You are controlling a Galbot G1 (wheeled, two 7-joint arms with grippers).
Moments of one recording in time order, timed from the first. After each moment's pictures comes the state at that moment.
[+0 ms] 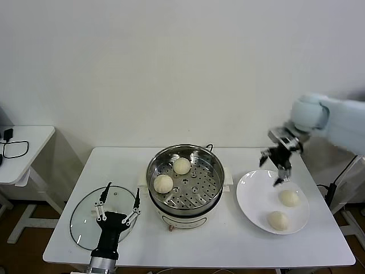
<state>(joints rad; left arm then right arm) 1.69 -1.38 -0.43 -2.13 0.25 -0.24 -0.17 0.72 0.62 -1.55 1.39 0.32 -0.07 -1.24</state>
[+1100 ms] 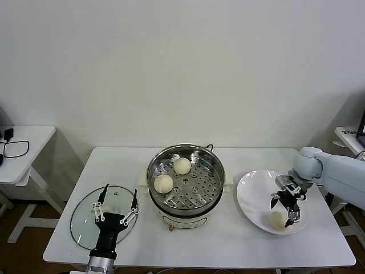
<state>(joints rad) 1.68 -1.38 -0.45 -2.10 0.25 -0.25 -0.17 0.31 0.59 -1.36 1.27 0.14 -0.01 -1.19</state>
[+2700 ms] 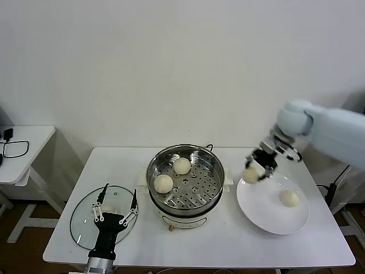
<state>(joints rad) 1.69 -1.37 -0.45 -2.11 0.24 -0.25 -0.17 0.70 0.74 -1.38 1.44 0.16 0.23 -1.20</state>
